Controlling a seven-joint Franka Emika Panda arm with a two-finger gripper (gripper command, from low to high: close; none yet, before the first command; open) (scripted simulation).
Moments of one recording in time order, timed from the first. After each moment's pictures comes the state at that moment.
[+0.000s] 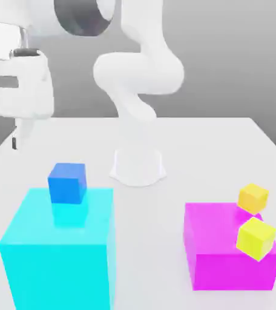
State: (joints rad) arm -0.26 -0.17 -0.27 -2.46 0.07 2.46 0.91
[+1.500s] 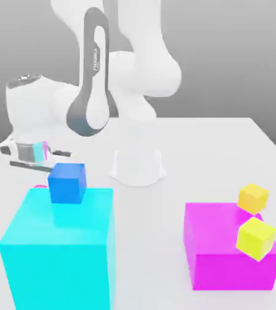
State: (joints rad) arm -0.69 -0.06 -0.22 -2.83 0.03 2.76 0.26
